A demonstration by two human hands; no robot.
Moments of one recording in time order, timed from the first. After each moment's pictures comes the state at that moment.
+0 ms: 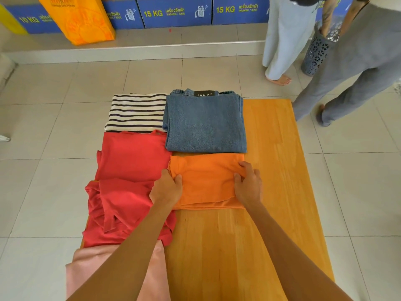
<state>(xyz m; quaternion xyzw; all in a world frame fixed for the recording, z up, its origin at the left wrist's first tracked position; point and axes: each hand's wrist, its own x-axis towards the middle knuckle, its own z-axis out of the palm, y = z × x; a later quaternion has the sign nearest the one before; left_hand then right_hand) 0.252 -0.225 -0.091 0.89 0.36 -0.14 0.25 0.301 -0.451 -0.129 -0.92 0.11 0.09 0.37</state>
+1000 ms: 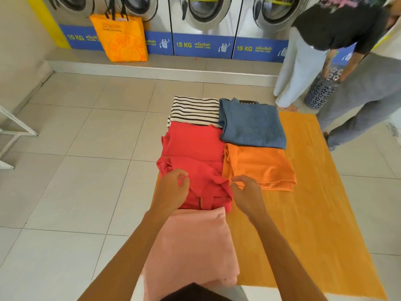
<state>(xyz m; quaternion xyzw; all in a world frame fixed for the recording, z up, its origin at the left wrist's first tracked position) 0.079 -0.076 -0.020 0.88 0.22 0.01 0.42 0.133 -0.293 -0.033 -0.89 0.02 0.10 0.44</state>
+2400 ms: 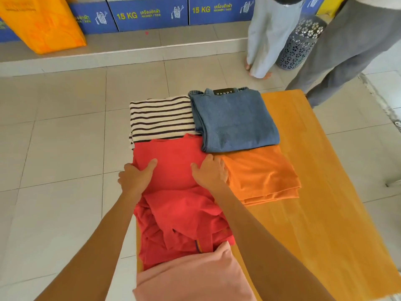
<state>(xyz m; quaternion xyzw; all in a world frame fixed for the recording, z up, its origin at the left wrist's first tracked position) 0.276 0.020 -0.098 0.80 0.42 -0.10 0.41 0.299 -0.185 -0.083 -0.93 0.13 0.22 0.26</state>
